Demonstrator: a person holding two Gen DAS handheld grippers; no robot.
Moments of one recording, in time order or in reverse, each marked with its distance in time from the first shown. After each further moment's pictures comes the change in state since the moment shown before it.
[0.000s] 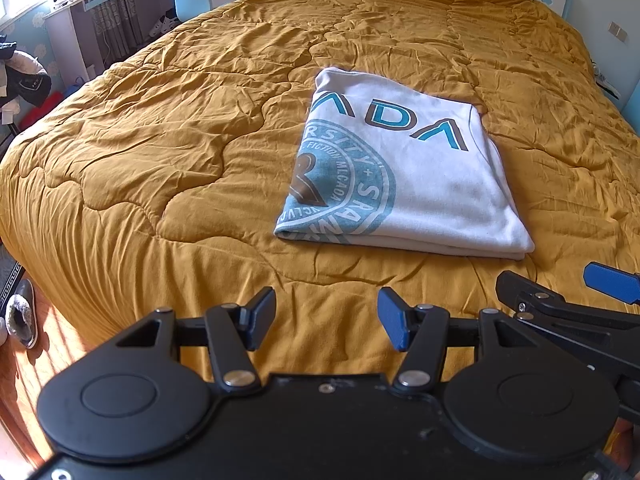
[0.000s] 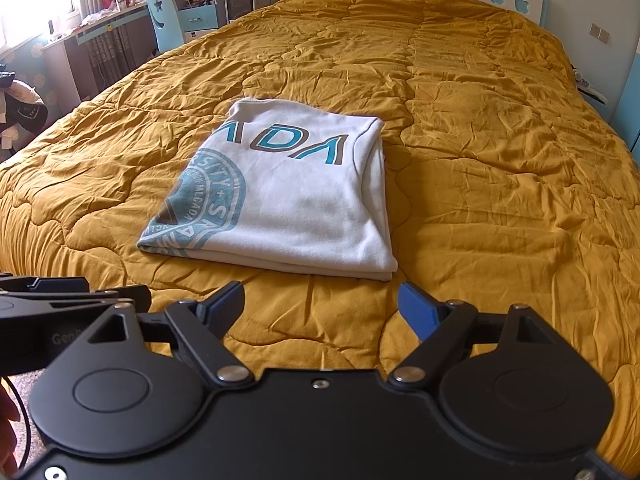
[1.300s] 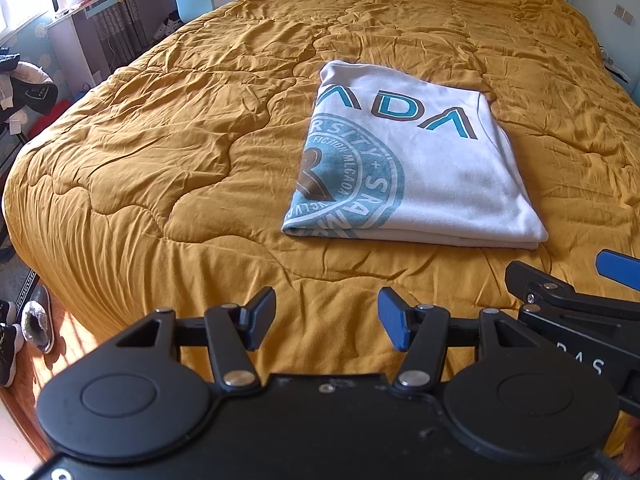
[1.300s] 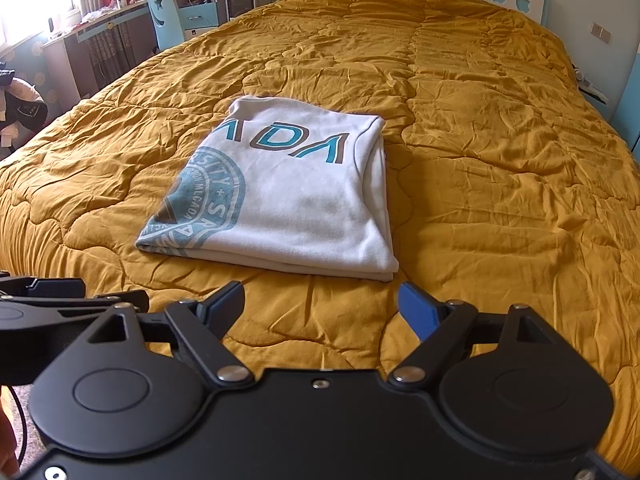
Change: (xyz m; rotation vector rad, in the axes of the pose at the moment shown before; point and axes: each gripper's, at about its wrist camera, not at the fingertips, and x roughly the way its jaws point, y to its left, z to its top) left arm 0.003 -0.008 -0.001 0.037 0.018 0.054; right arm 0.003 0.001 0.001 0.001 0.006 0.000
